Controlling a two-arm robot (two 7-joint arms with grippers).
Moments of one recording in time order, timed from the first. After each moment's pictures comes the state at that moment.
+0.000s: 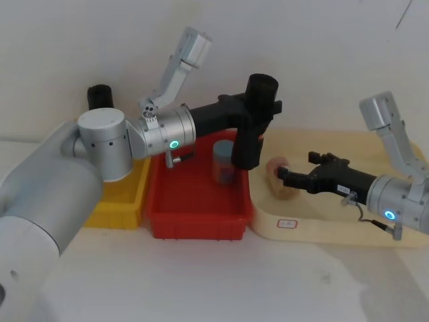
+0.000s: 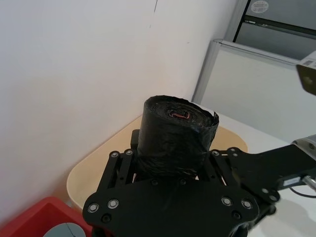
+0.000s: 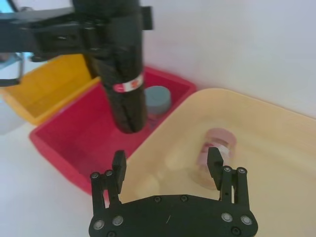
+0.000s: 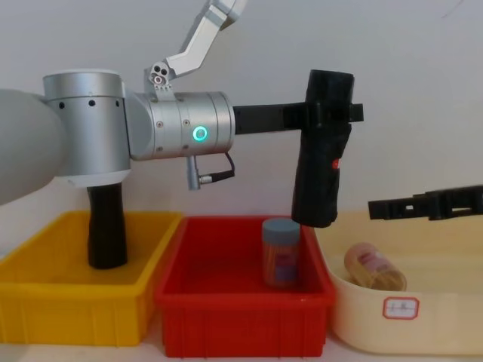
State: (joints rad) left arm -0.88 0.06 0.54 -0.82 -0.55 0.11 -0.79; right arm 0.41 0.46 -0.34 -1.45 0.46 0.46 0.47
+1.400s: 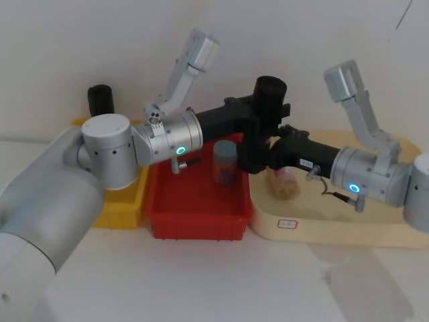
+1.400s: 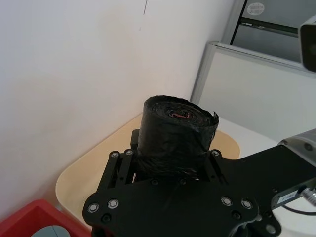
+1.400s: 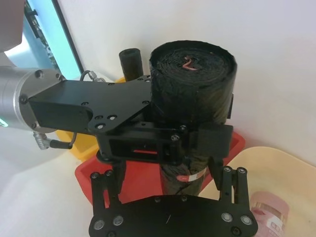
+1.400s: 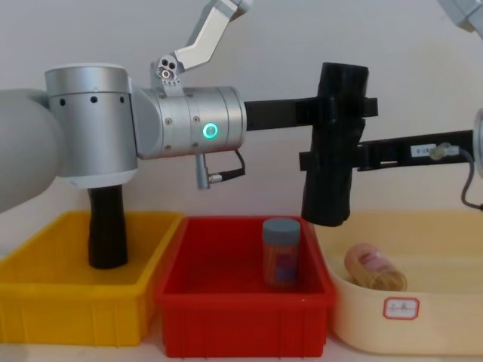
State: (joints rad) left arm -0.81 0.09 0.57 -0.97 -0.58 0.14 -0.71; right arm 0.53 0.40 -0.43 -1.41 0.49 0.41 0.54
